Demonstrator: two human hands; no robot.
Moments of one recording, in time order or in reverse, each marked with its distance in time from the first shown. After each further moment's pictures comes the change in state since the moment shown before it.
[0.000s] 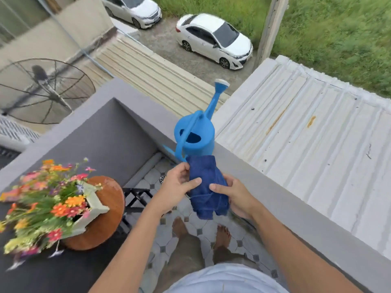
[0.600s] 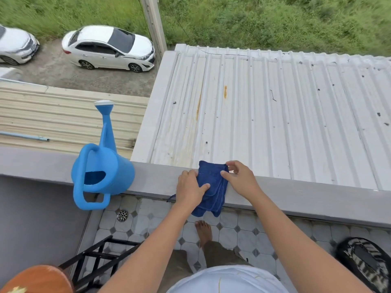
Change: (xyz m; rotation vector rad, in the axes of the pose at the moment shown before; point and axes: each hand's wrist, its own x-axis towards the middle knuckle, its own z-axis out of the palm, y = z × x) left_hand 0.085 -0.057 0.214 0.925 -0.247 0.016; right_hand -0.107 0.008 -0.165 -0.443 1.010 -0.043
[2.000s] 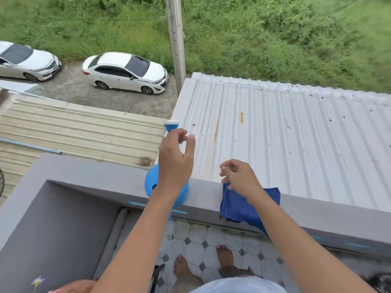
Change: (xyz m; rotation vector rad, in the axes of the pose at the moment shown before) left_hand -0.001 -0.045 -0.272 -0.330 0.616 0.377; right_hand -0.048 -0.190 0.139 0.054 -0.045 -0.059
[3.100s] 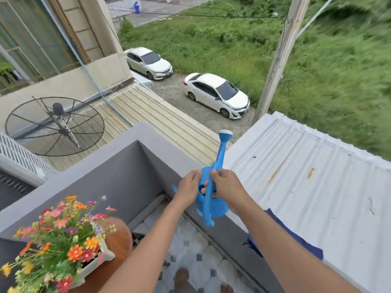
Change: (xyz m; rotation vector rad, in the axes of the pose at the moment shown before) left_hand -0.098 -0.071 -0.059 -0.088 0.031 -0.583; right_hand -0.070 -0.079 0.100 -0.010 -0.558 -0.150
